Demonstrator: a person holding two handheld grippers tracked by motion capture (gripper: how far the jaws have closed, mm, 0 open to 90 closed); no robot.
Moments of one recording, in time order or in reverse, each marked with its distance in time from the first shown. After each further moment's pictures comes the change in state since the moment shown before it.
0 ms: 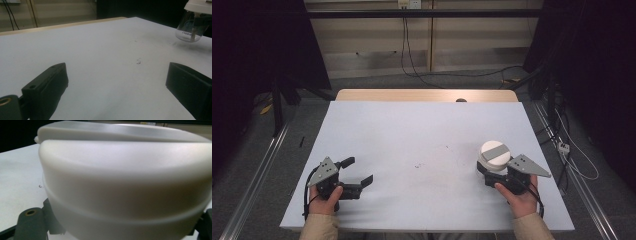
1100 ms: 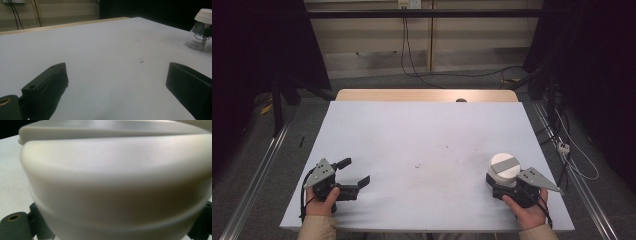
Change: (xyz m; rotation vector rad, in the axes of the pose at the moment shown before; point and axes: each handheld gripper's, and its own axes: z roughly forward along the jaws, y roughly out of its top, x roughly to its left) left arm 0.001 -0.002 -0.007 0.001 0.020 -0.005; right arm -0.006 -0.031 -0.029 0.058 -0.106 0.067
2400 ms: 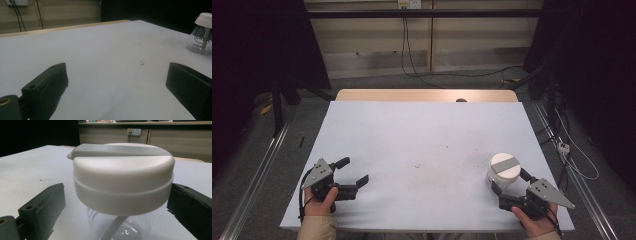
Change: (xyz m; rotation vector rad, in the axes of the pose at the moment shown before) left arm 0.001 0.001 -0.004 -0.022 0.014 -0.009; right arm 0.005 -0.004 -0.031 -0.126 0.019 -0.018
